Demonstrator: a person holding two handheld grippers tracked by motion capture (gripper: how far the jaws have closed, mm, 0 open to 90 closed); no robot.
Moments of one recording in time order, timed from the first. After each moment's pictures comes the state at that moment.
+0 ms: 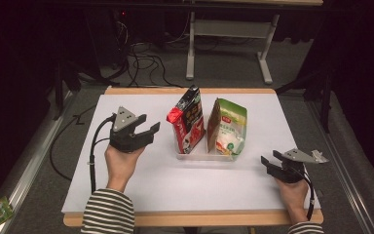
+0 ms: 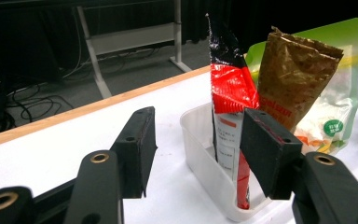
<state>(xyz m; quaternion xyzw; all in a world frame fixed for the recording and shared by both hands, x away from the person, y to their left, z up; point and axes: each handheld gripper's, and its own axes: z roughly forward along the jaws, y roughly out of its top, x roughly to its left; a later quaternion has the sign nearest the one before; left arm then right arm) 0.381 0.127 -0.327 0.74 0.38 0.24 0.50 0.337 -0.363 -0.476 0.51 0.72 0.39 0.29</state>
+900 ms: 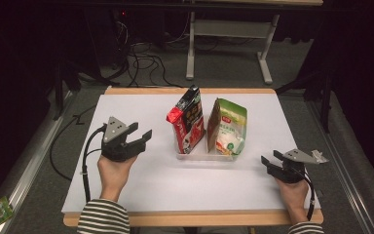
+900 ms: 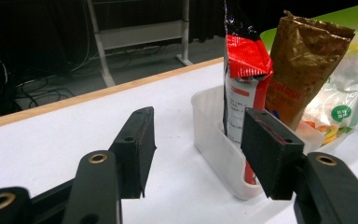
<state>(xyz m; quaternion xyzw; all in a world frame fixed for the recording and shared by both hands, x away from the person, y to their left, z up) 0.365 0.147 -0.343 0.73 0.39 0.25 0.50 0.336 -0.363 -0.476 0.51 0.71 0.39 0.29</state>
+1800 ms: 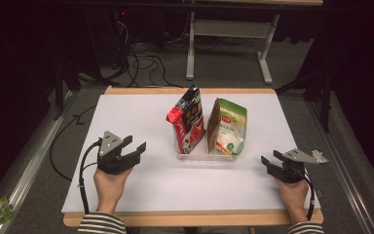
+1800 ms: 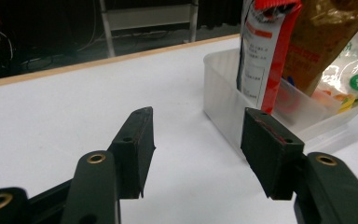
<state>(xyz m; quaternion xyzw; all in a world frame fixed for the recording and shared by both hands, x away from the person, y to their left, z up) 0.350 0.164 -0.380 0.73 0.42 0.24 0.48 0.336 -0.363 -0.476 0.51 0.71 0.39 0.28</state>
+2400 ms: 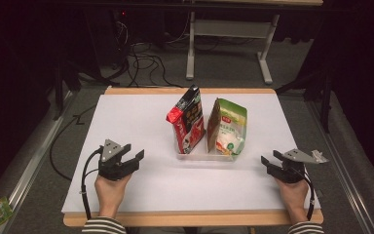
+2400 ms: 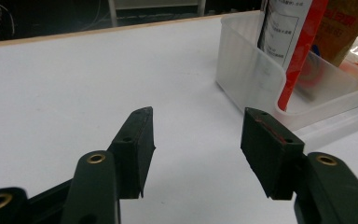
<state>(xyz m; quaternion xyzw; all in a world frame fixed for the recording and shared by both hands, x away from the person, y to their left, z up) 0.351 0.171 -0.413 0.73 0.45 0.22 0.46 0.337 -0.363 -0.476 0.51 0.72 0.39 0.28</state>
